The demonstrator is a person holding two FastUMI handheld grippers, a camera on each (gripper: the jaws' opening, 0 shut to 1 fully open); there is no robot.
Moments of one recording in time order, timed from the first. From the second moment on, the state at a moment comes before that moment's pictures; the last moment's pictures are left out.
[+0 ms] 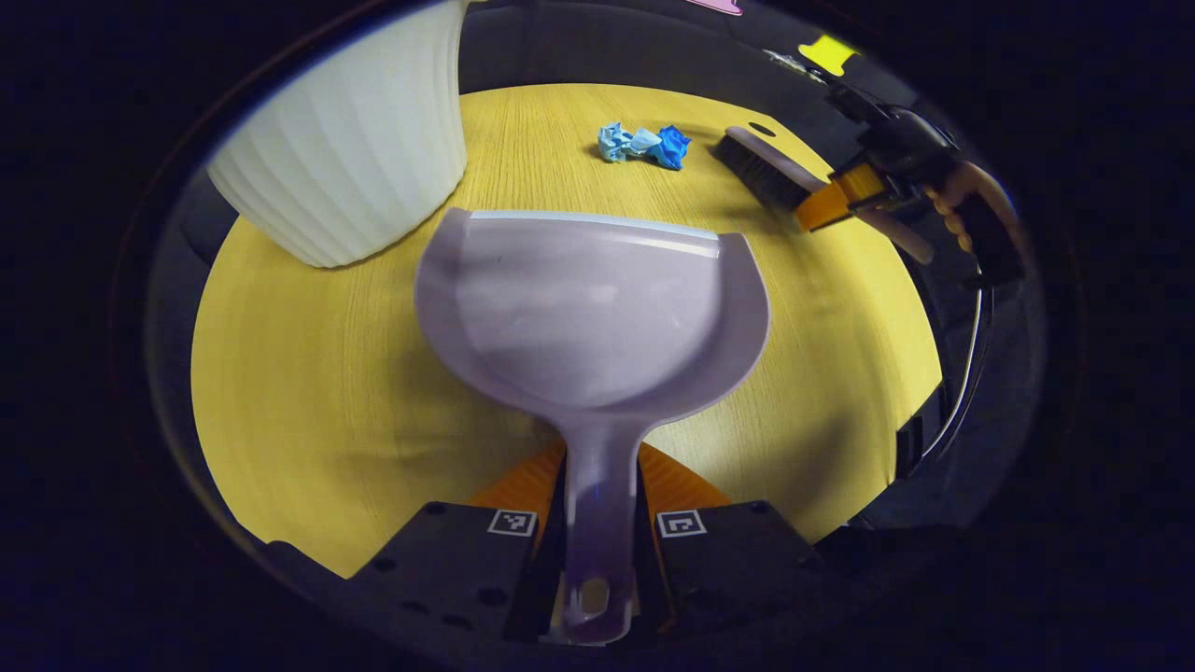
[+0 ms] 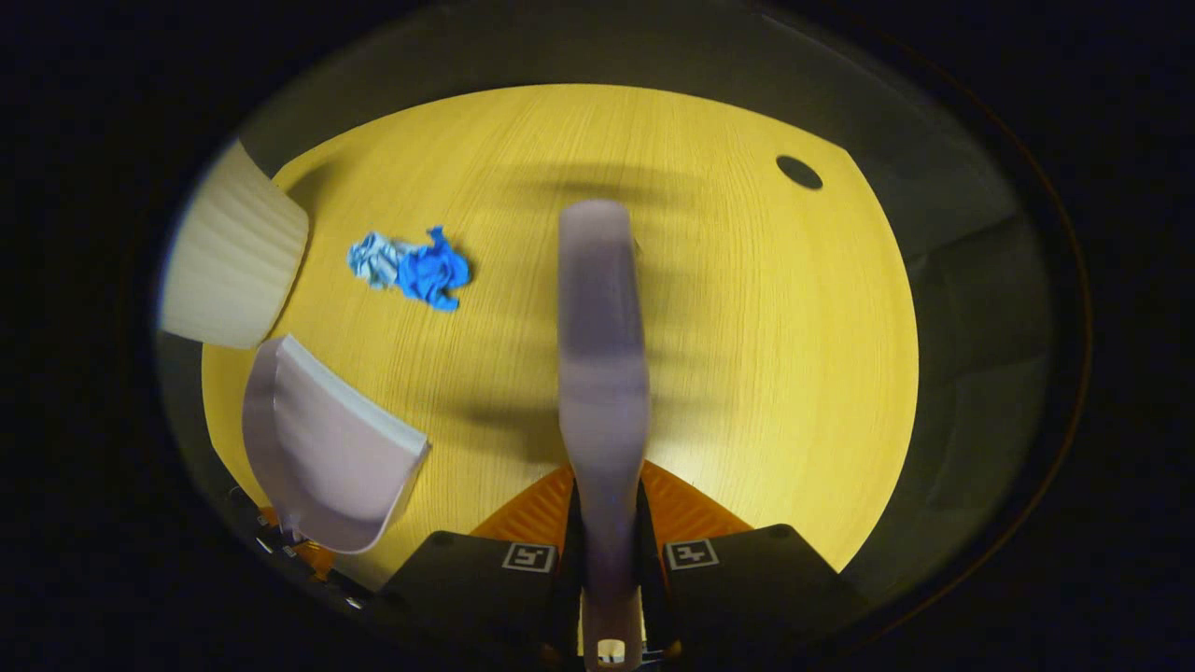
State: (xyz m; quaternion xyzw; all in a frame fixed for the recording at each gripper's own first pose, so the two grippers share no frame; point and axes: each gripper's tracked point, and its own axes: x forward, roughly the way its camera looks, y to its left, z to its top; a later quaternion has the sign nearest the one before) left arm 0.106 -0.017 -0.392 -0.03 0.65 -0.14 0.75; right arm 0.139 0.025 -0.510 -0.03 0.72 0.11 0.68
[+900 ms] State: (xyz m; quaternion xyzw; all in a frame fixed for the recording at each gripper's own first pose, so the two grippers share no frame) left arm 0.106 -0.016 -0.393 -0.02 0.67 -0.15 0.72; right arm 0.162 0.137 -0.518 -0.28 0.65 0.46 0.54
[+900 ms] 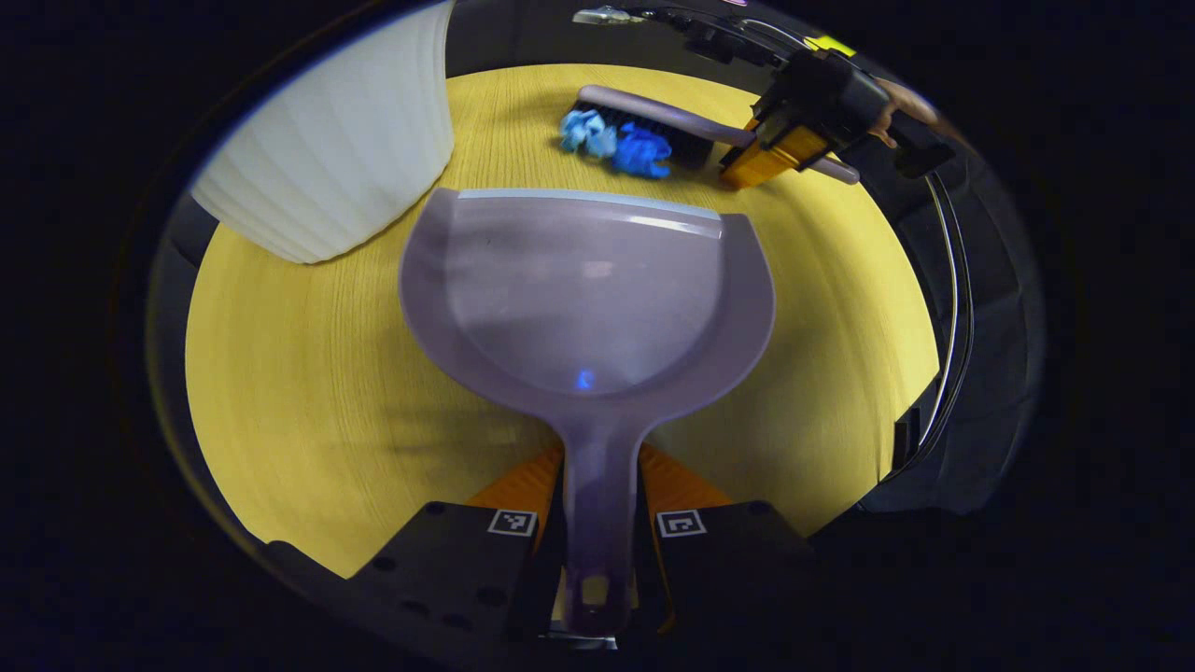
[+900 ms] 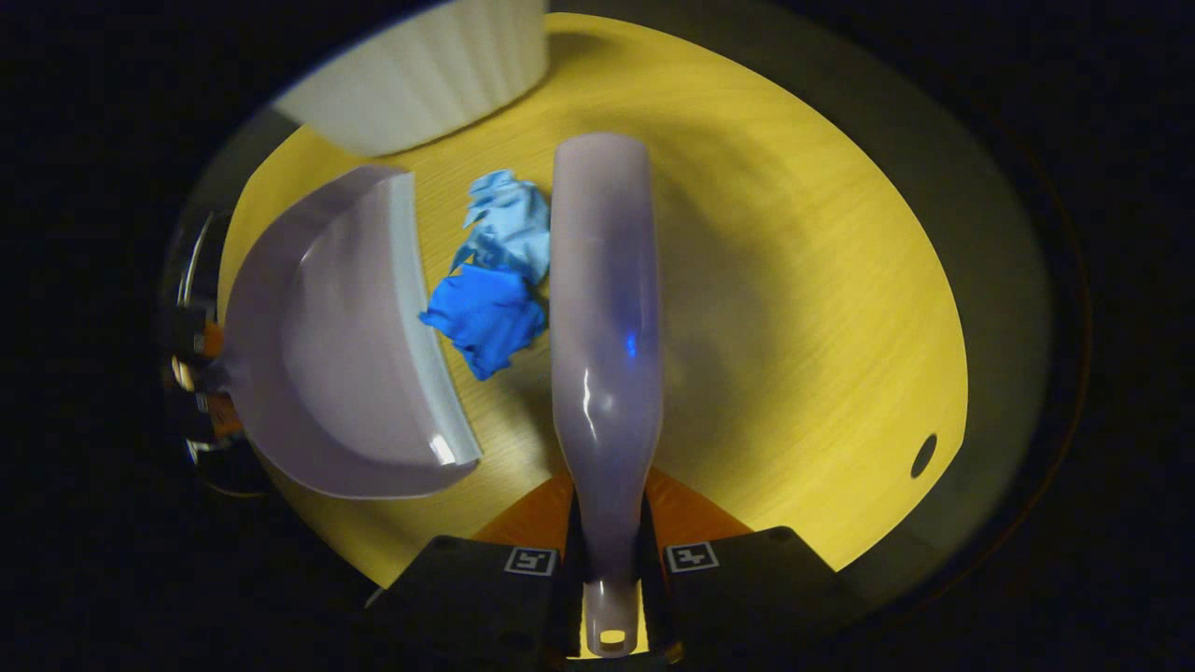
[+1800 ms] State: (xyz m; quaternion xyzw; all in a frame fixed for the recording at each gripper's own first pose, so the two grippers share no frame) left arm 0.108 -0.007 -0.351 -0.05 0.59 -0.16 0.79; right arm 0.183 0.087 -0.492 -0.25 0.64 0.37 0.62
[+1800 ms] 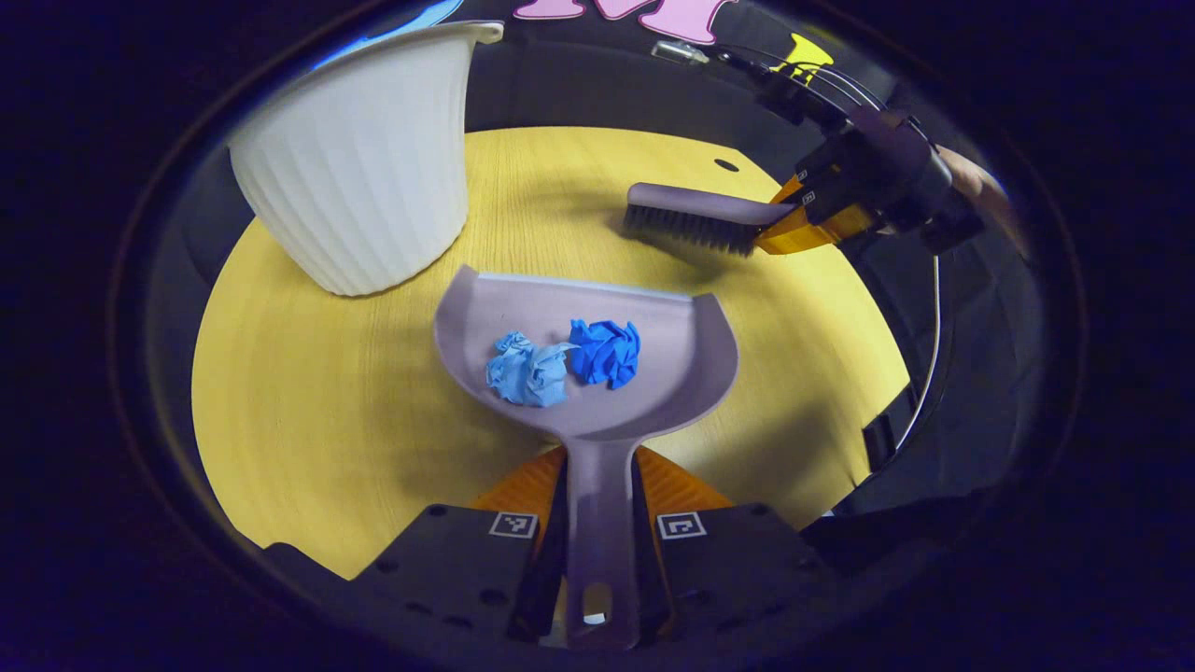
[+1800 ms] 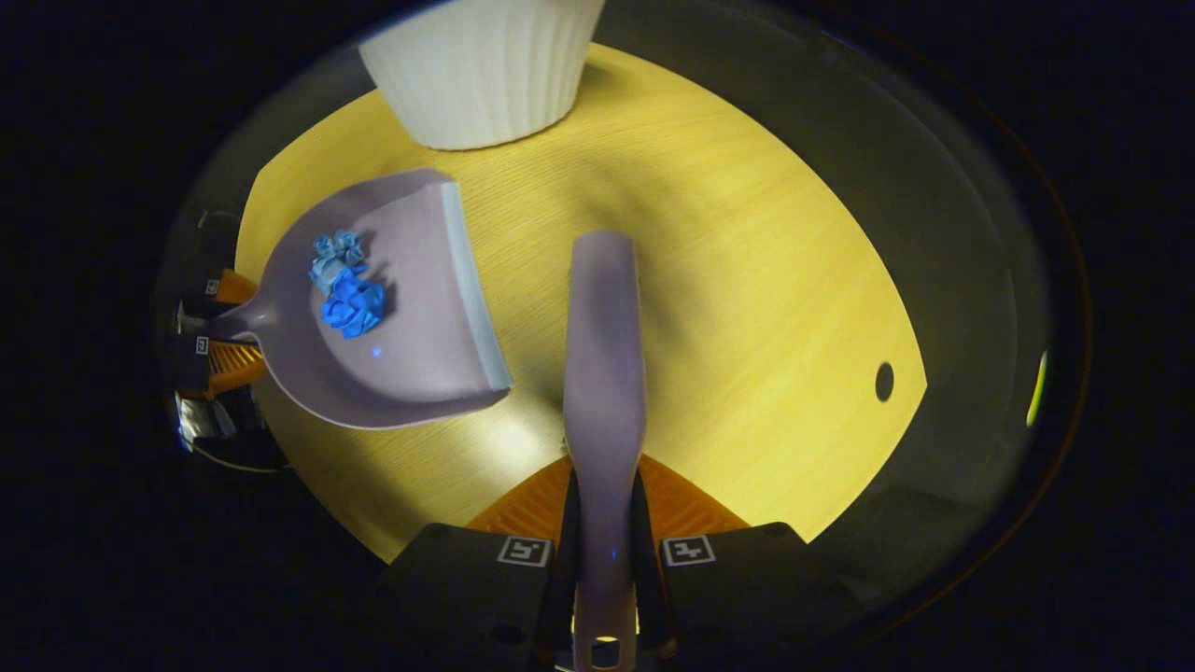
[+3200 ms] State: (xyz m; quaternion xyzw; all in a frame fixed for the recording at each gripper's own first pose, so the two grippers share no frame) left arm 0.296 0.143 -0.131 0.06 0.46 0.03 0.89; right arm 0.146 0.079 -0.512 0.08 0.67 0.31 0.66
